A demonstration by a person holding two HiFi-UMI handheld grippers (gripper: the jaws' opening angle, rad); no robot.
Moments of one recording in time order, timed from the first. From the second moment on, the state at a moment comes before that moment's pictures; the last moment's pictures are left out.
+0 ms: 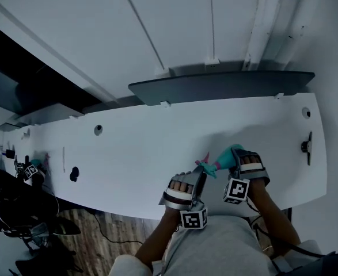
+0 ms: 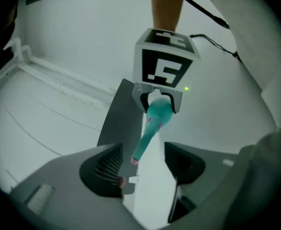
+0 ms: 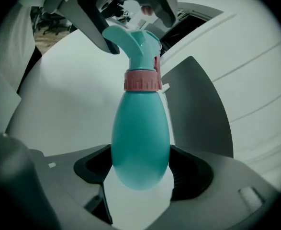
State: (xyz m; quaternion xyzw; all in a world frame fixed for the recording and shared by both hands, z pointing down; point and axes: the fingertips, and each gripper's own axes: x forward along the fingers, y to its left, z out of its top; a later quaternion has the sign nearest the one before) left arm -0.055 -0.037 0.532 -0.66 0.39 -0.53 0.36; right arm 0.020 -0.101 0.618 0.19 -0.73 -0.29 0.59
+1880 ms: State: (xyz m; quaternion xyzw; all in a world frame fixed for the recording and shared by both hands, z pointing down) left arm -0.058 -0.025 0.471 -0.88 0.39 -0.27 -0.04; right arm 0.025 -0.108 0.596 0.19 -0.81 -0.24 0.50
